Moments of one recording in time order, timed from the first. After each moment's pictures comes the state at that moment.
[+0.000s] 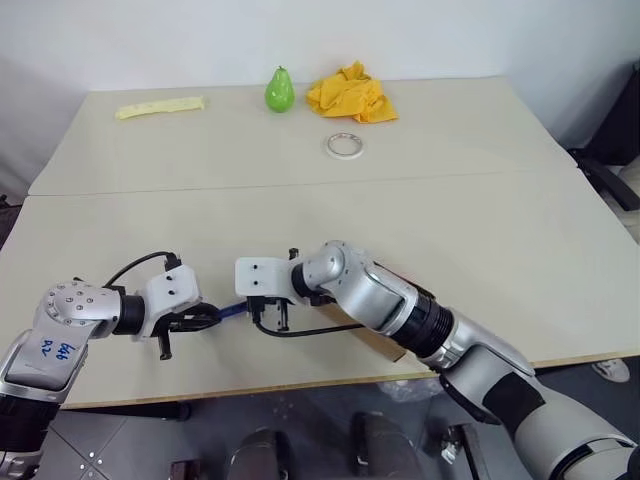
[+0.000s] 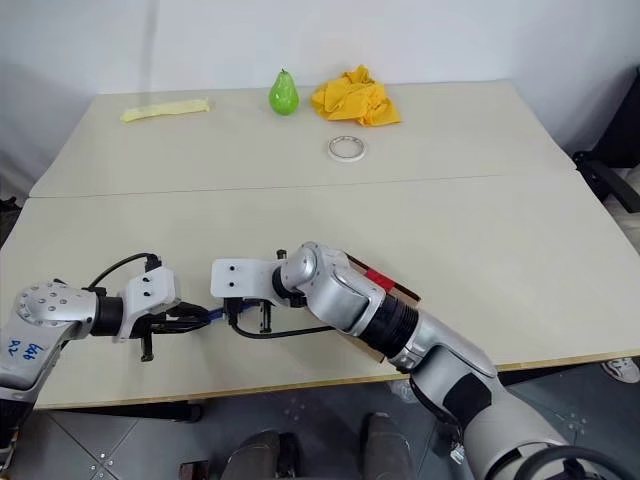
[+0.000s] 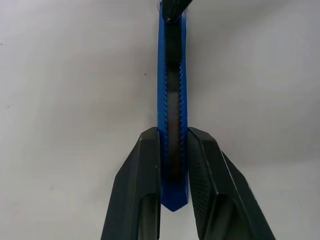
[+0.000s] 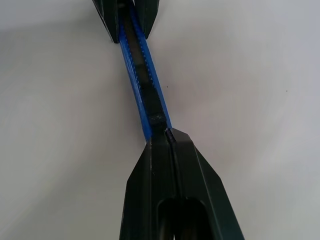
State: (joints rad) left arm -0.17 0.97 0.04 -0.15 -0.18 0.40 -1.07; right arm -1.00 -0.15 0.79 0.10 -0.11 0.73 0.89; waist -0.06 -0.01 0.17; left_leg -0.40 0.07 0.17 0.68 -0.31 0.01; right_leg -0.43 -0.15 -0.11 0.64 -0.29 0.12
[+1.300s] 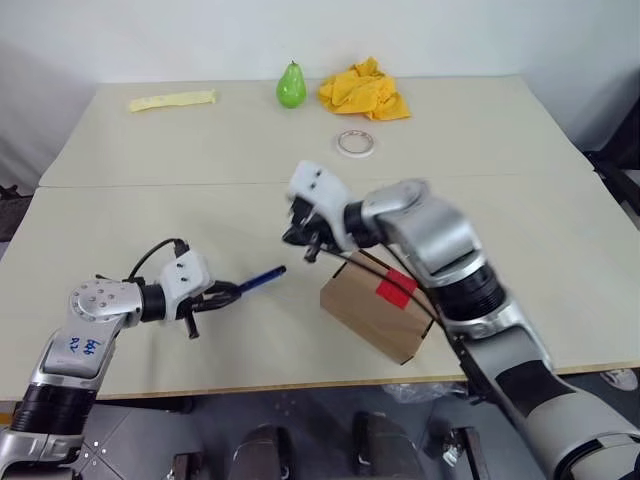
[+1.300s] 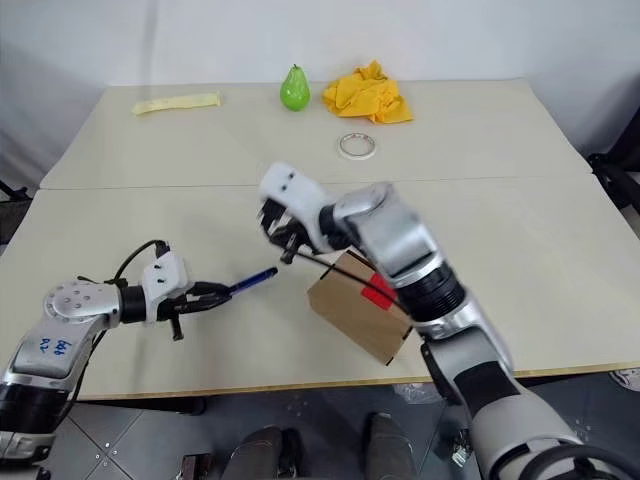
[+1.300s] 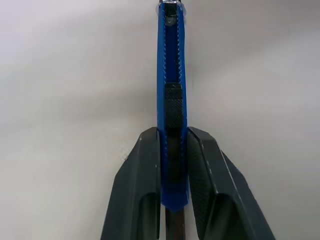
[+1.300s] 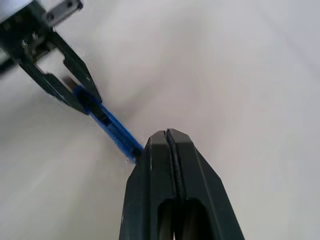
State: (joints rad) left arm -0.32 0.73 0.04 0.04 -0.17 0.11 -0.93; right arm -1.10 -0.30 0.31 -0.01 0.11 1.15 0.96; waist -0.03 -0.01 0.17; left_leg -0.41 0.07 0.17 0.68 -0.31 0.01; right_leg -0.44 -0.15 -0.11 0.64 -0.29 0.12
